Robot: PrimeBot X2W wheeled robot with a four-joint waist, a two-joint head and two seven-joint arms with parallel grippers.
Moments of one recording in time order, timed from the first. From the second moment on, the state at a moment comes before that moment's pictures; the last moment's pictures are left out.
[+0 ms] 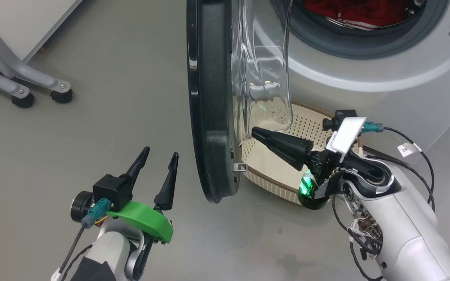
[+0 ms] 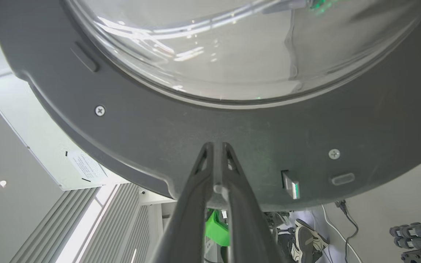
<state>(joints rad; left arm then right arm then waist) -0.32 0.03 -0.38 0.42 -0.41 -0.06 -0.26 -0.54 -0.07 0.38 0.46 1.95 0.12 0.76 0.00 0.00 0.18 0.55</state>
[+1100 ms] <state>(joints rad) -0.29 0.03 -0.35 0.42 -0.43 -0.04 -0.26 -0.30 -0.32 0.27 0.14 0.95 0.12 -0.11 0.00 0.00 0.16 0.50</state>
